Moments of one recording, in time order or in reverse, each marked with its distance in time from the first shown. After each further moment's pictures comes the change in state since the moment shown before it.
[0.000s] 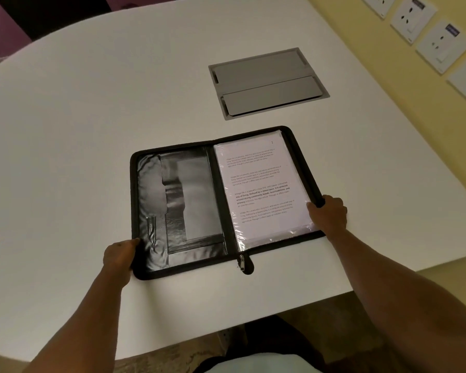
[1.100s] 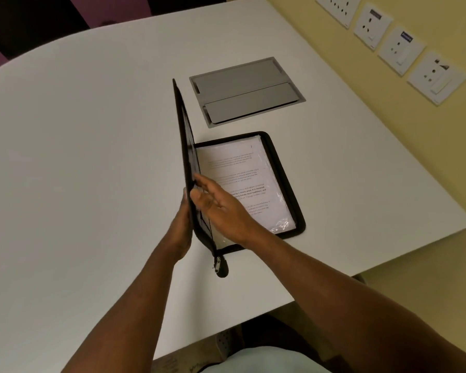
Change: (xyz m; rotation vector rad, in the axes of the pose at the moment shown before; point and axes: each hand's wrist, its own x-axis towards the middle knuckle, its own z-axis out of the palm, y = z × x) left_hand -0.118 0.056 0.098 -0.106 -0.856 0.584; right_hand -0.183 -0.173 -0.027 0.603 -0.660 -0.575
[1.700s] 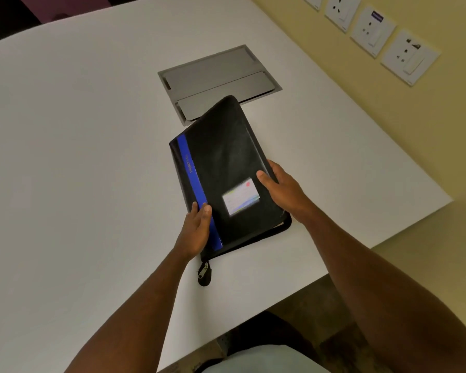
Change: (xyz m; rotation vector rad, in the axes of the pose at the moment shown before) left_hand 0.043 -0.053 0.034 0.508 -0.037 -0.208; right_hand 0.006 0.071 -0.139 -0.243 0.376 0.273
